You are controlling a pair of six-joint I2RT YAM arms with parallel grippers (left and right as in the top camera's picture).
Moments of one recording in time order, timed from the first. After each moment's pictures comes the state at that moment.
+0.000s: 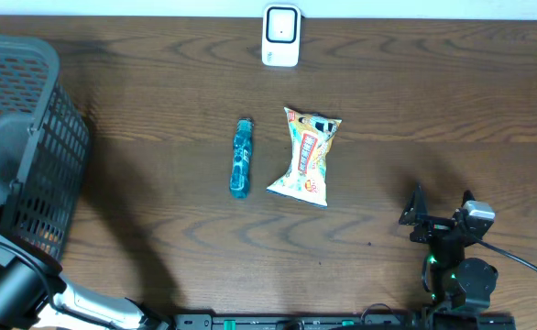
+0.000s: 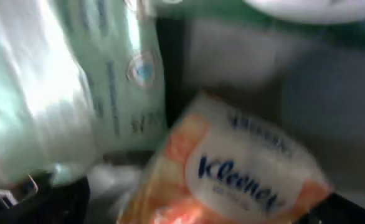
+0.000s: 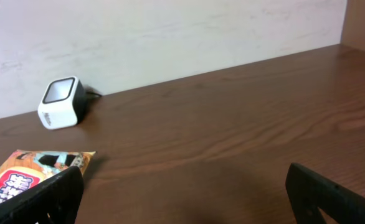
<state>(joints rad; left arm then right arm) 0.94 1.91 1.30 -1.10 -0.03 -0.60 -0.11 0.02 0.01 -0.07 -0.03 0.21</state>
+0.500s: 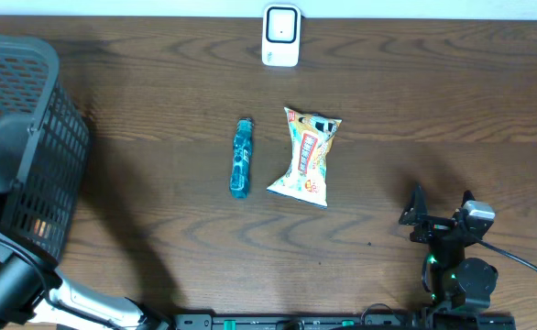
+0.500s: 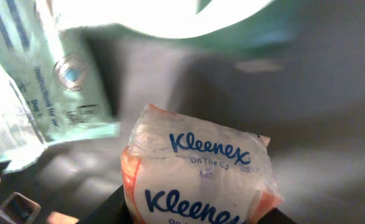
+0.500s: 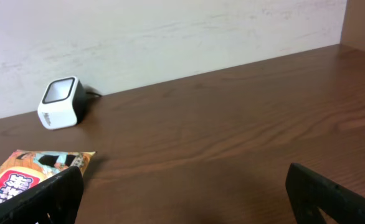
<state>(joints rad) 0.94 1.94 1.43 -1.17 0.08 -0.59 -0.11 0.02 0.01 -0.07 -0.03 0.21</state>
